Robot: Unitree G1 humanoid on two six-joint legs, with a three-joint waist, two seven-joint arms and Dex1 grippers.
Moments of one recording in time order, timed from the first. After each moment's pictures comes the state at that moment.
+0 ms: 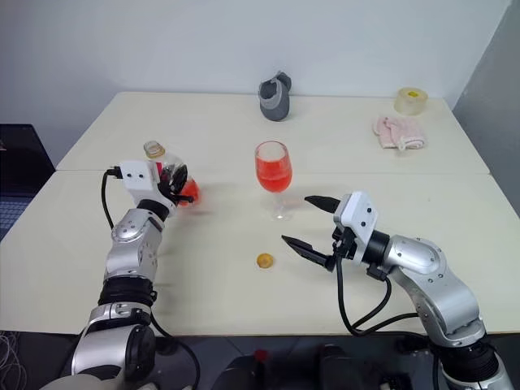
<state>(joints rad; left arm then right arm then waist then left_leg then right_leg) -0.61 0.34 0.27 0.61 -0.18 -0.06 -0.30 -0.25 -0.55 0.09 -0.56 0.45 0.46 0.70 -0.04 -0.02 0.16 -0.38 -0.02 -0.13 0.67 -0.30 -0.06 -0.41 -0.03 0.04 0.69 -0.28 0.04</state>
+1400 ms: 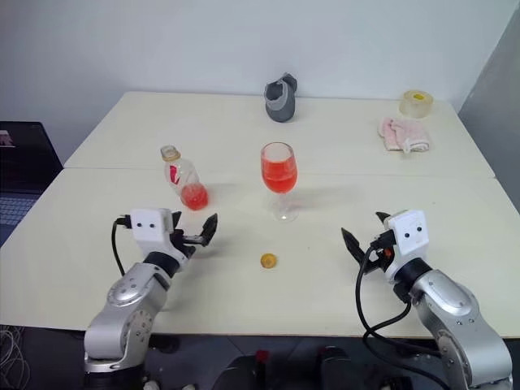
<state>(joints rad) -0.06 0.23 0.11 -0.40 -0.25 0.53 -0.12 0.08 -0.43 -0.14 -0.74 0.37 0.70 0.24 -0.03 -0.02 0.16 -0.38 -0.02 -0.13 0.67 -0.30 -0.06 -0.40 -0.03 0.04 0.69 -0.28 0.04</state>
